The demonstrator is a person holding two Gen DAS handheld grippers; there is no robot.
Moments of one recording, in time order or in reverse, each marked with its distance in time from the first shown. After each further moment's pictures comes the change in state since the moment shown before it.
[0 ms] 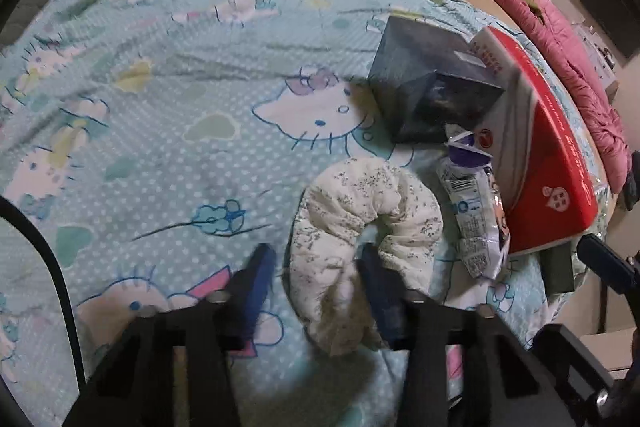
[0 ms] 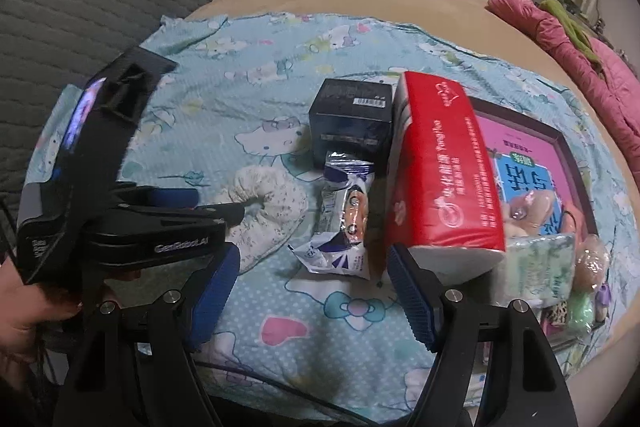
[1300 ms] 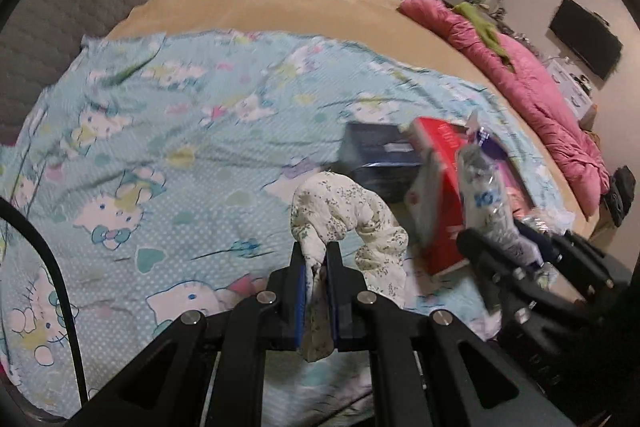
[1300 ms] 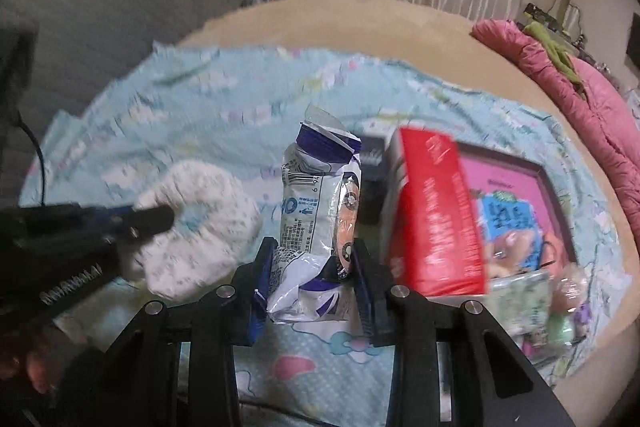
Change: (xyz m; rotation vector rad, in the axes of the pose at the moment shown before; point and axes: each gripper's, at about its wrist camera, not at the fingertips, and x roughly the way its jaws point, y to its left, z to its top) left arm -0.127 -0.024 -0.012 0.028 -0.241 -0.011; right arm -0.039 0.001 0.032 0.032 -0.139 -0.049
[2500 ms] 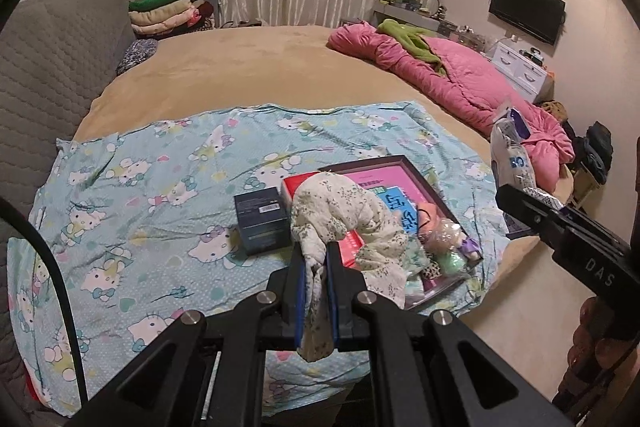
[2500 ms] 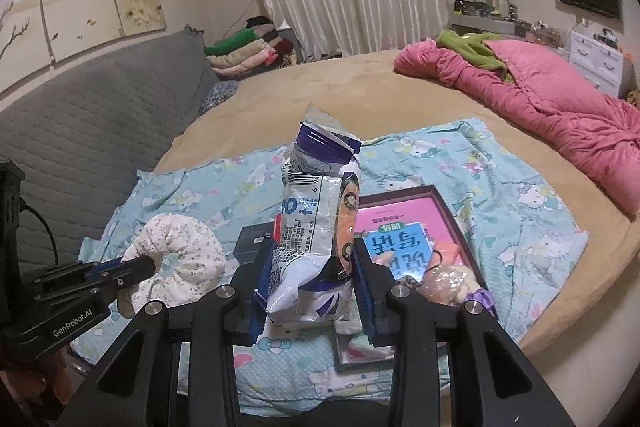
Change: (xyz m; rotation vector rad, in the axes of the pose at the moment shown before) left arm -0.101 -0.154 0.014 0.201 -0.118 -0.034; right arm -0.181 -0.159 -0.014 0.294 -0.217 0.012
